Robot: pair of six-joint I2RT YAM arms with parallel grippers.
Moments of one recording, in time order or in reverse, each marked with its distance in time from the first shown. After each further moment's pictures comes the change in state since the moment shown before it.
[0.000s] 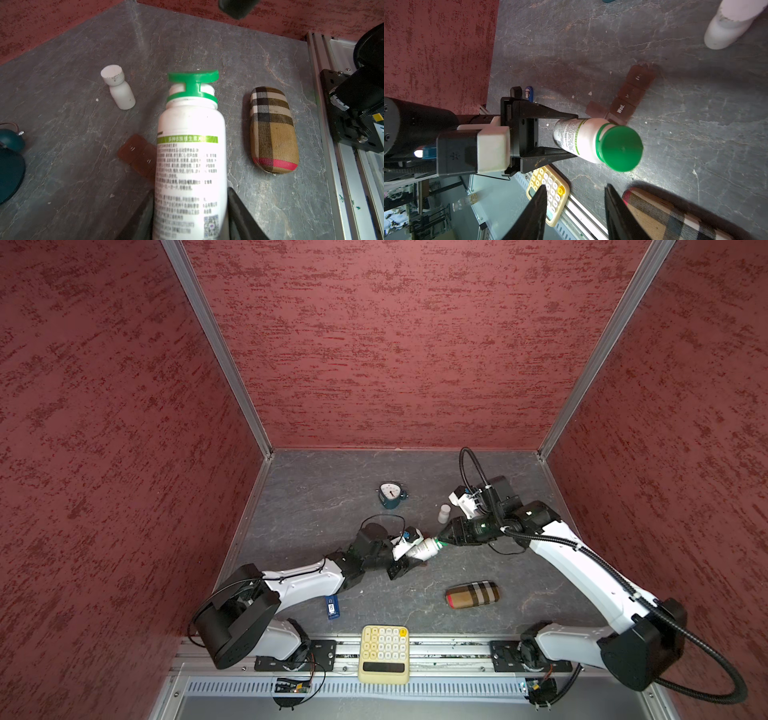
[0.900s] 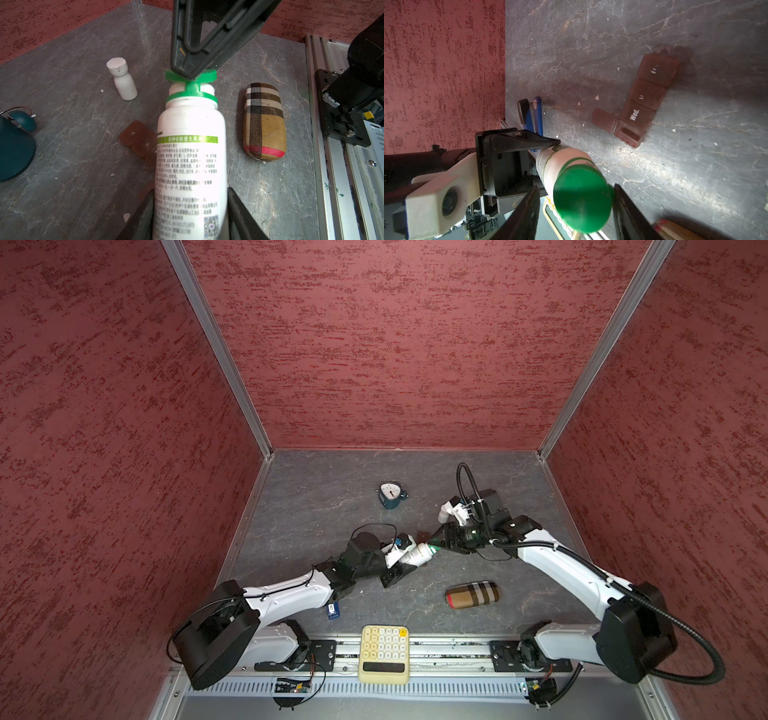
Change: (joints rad) left arm -0.023 -0.121 -0.081 -0.018 -0.037 -0.035; right arm -0.004 0.037 -0.225 0.353 -0.121 0.209
